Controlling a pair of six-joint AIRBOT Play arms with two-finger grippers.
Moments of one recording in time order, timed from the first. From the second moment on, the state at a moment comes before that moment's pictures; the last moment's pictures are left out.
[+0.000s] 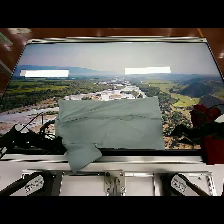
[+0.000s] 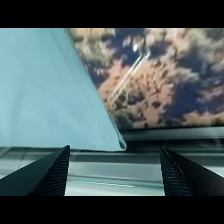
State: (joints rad) left arm 0.27 -1.16 0.42 0.98 -1.26 -1.28; right arm -0.54 -1.19 0.71 -1.19 1.33 1.25
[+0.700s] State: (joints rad) left arm 0.27 -1.16 0.42 1.00 -1.26 -1.28; right arm -0.54 -1.19 0.47 -1.01 1.19 1.23
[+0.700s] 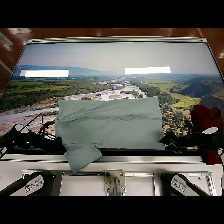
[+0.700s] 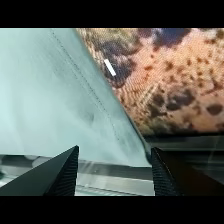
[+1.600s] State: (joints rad) left arm 0.27 -1.13 0.76 1.01 -1.24 -1.30; right arm -0.31 -1.22 0.74 -0.95 1.14 1.21
